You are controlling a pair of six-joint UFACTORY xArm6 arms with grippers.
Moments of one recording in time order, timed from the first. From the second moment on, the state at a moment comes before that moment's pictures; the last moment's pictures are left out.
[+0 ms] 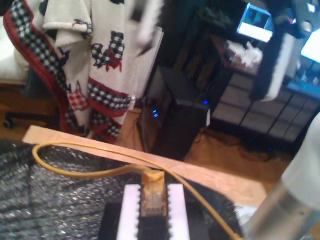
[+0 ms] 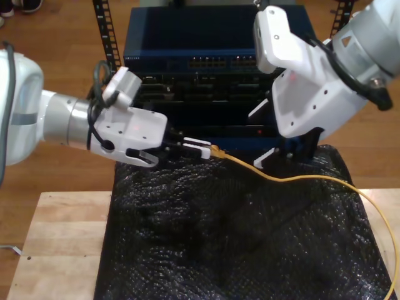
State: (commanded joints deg) left arm 10.5 -5.5 -51.2 -71.1 99.7 -258.8; right arm 13.3 -30.3 -55.3 32.5 72.2 -86.7
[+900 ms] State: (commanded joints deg) left arm 15.3 0.2 -54.4 -74.2 117.8 -263.9; right arm 28.6 -40.2 -44.5 32.6 46.7 -98.0
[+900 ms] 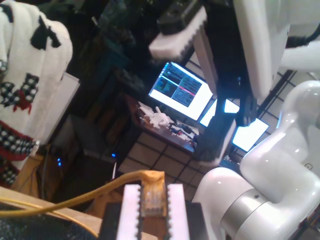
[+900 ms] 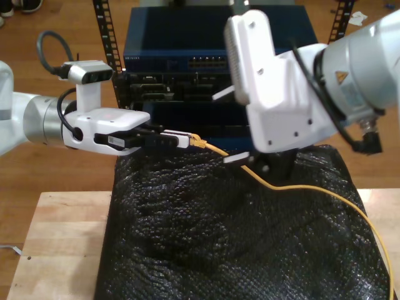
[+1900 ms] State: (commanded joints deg) left arm 17.1 9.7 -56.8 -82.2 135.2 -269.7; right arm 38.0 -42.6 -40.9 32.7 33.1 -101.7
